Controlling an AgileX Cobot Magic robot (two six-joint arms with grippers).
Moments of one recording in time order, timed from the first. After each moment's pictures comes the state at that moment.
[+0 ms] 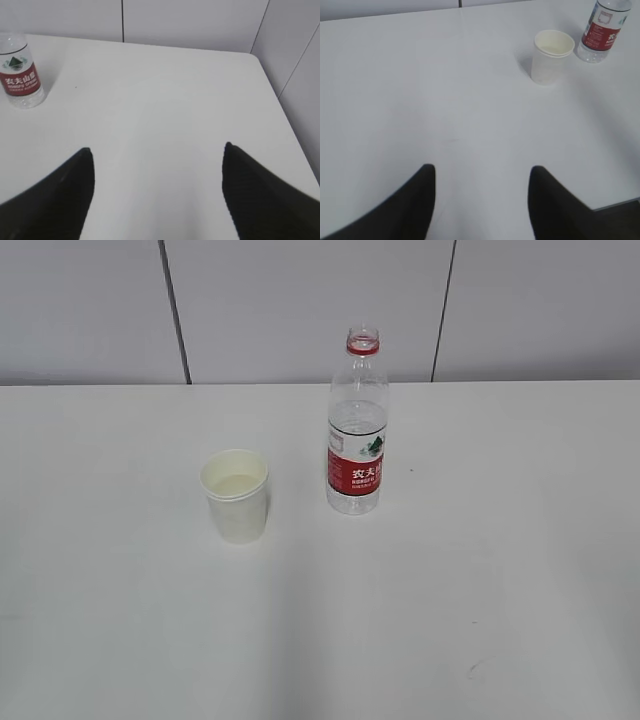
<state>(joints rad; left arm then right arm) -0.28 0.00 -0.53 0.10 1.11 -0.13 -0.02 0.08 -0.44 -0.06 0.81 -0.11</state>
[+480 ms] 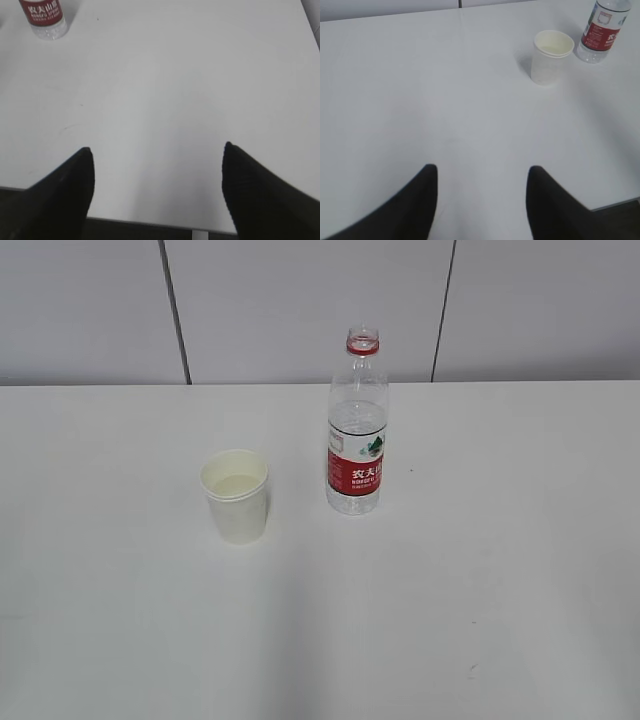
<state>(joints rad) -0.28 0.00 -0.53 0.10 1.11 -0.13 -0.02 0.07 -0.51 0.03 1.11 -0.15</state>
